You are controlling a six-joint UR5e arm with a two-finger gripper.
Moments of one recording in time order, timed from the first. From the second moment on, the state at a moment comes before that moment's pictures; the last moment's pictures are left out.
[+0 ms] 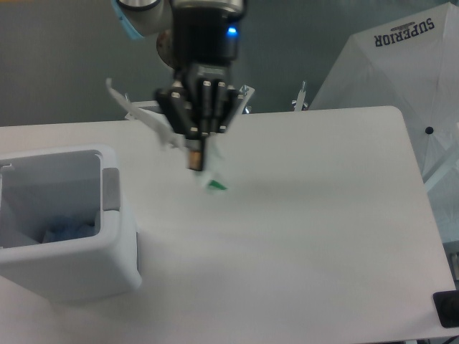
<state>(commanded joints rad) 2.29 -1.65 -1.42 -0.82 1.11 -0.63</state>
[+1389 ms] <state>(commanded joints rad) 2.10 -1.79 -1.45 -0.76 1.02 -0.65</state>
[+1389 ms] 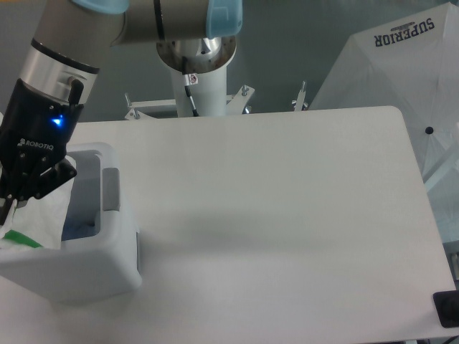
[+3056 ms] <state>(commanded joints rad) 2.09 -1.78 -1.59 -0.76 1.14 -0.53</state>
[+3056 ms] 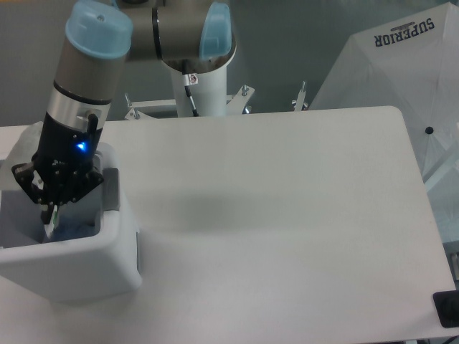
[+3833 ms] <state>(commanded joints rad) 2.08 -1.60 -1.64 -0.79 1.14 -0.37</state>
